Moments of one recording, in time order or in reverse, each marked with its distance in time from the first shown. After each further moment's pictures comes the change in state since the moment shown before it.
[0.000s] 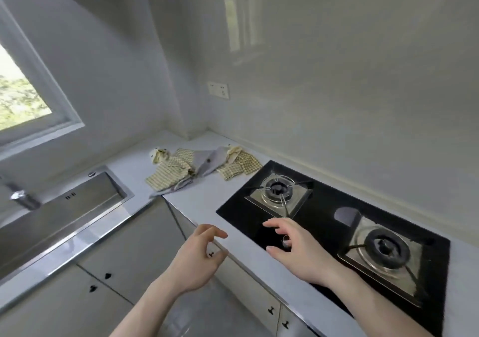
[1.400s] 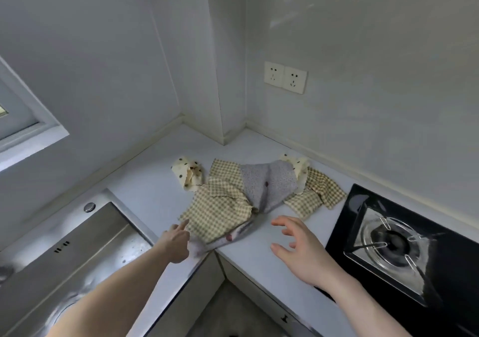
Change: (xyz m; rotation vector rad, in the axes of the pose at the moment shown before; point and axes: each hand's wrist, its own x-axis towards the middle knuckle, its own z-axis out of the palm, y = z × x) left_hand 0.382 -0.461 -0.202 0.690 -0.544 -0.214; right_hand 0.440 -0.100 0.192 0.028 0.022 0.267
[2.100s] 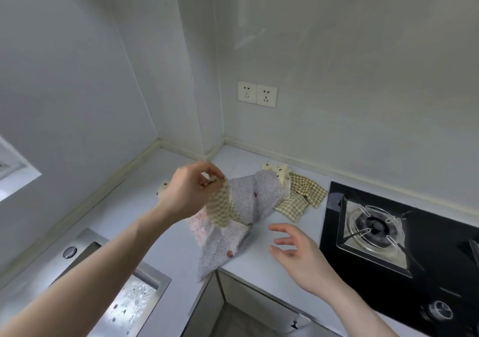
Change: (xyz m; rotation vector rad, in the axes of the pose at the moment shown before) left_hand -0.097 0.045 -0.211 -0.657 0.752 0.549; right_hand -0.034 -0.060 0.033 0.246 0.278 0.075
